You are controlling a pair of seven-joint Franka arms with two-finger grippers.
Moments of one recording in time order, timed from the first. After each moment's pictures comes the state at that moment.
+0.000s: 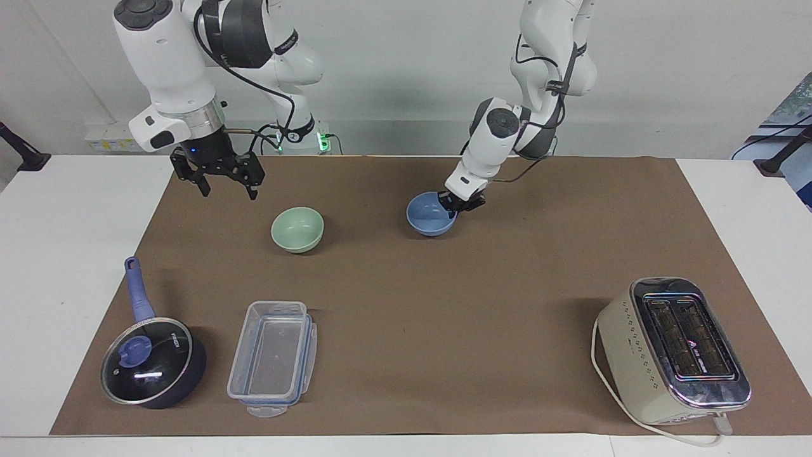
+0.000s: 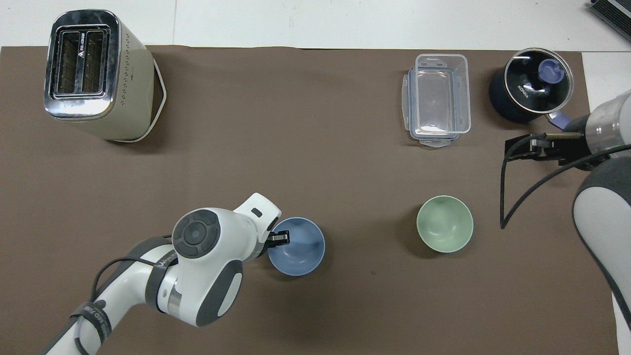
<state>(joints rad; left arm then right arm) -0.55 0.03 -0.04 -2.29 -0.28 2.36 -0.47 -0.02 -0.01 0.07 -1.69 -0.02 1.74 0.15</state>
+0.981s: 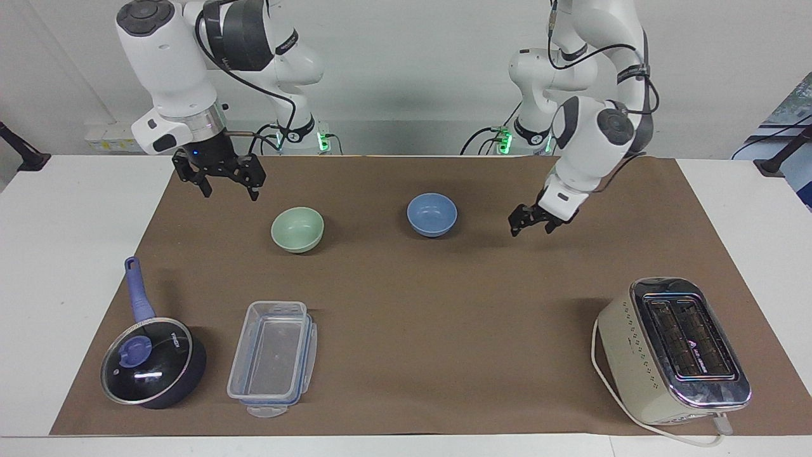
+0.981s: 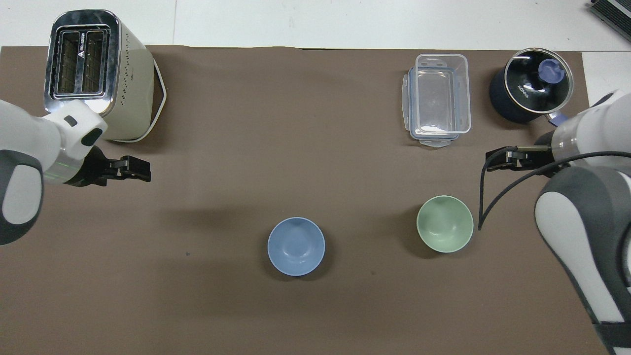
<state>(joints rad) -0.06 0.02 -0.03 -1.90 -0.09 1.88 -0.06 -0.02 0.00 0.07 -1.88 -0.02 1.89 0.15</state>
